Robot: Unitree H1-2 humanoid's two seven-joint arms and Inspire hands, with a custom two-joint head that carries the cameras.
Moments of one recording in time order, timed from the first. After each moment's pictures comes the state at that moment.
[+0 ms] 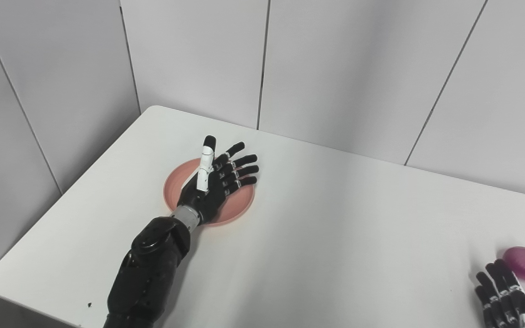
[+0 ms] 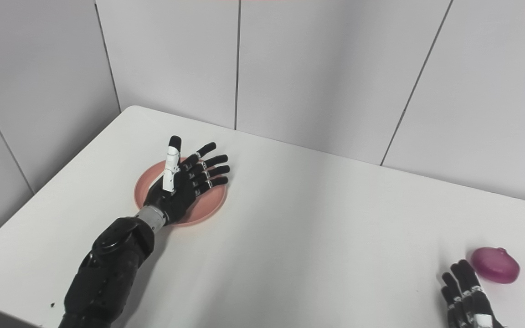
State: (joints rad) left arm -0.30 0.13 0.20 0.09 -0.44 0.32 -0.15; right arm 0.08 -0.20 -0.15 -0.11 0.41 0.08 0.17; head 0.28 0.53
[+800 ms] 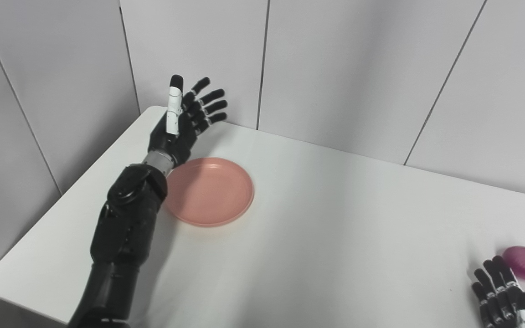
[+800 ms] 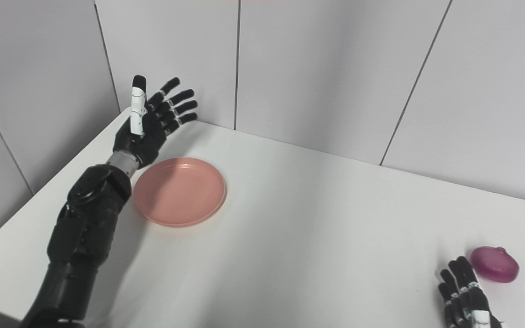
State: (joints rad) left arm -0.49 0.30 0.31 0.25 -0.38 0.19 -0.13; right arm 0.07 -0.21 -0.15 -0.08 0.41 0.08 0.19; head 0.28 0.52
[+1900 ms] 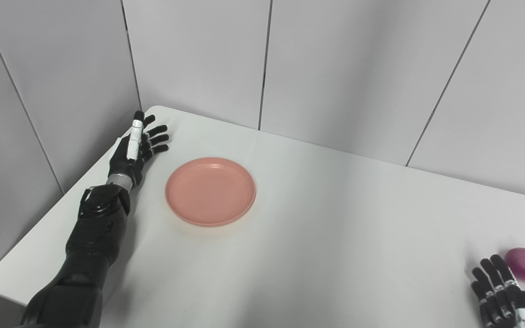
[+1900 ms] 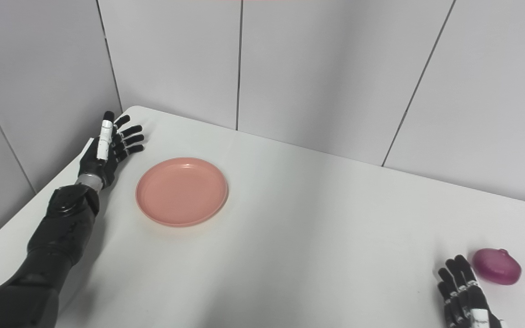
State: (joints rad) left arm -0.53 0.40 0.31 0.82 -0.30 -0.16 -0.14; right arm 0.06 -0.21 -0.15 -0.08 0.41 0.07 0.20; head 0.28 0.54
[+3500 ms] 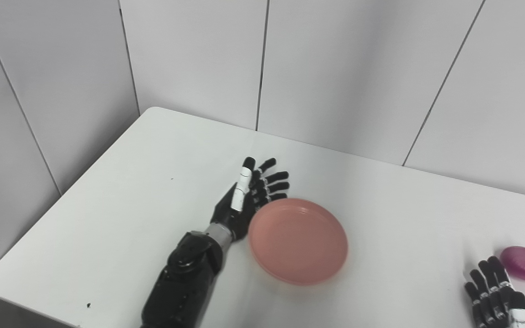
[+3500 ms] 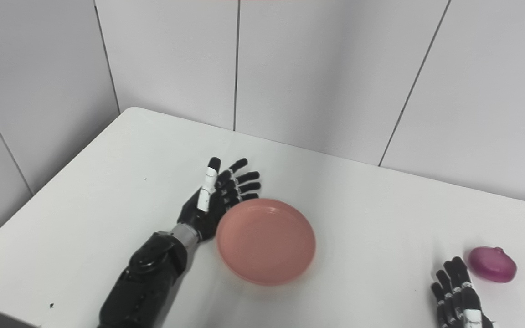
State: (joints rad) left arm -0.30 -0.01 0.02 0.24 -0.31 0.15 -0.19; right arm 0.08 -0.18 -0.12 -0.12 0.41 0.08 0.17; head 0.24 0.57
